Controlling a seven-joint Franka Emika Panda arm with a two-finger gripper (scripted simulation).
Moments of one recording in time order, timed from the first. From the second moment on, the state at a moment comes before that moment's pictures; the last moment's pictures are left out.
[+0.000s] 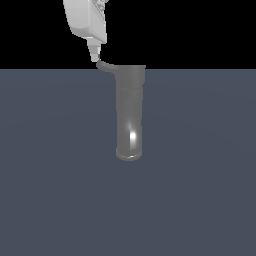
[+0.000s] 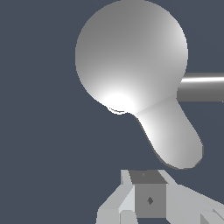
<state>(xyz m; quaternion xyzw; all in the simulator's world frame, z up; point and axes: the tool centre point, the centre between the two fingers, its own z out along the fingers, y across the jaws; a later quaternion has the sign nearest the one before) -0.030 0.082 0.313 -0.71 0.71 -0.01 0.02</state>
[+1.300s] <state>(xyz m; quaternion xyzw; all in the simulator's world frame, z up) -0.089 0.054 0.313 -0.72 0.69 -0.01 0.01</state>
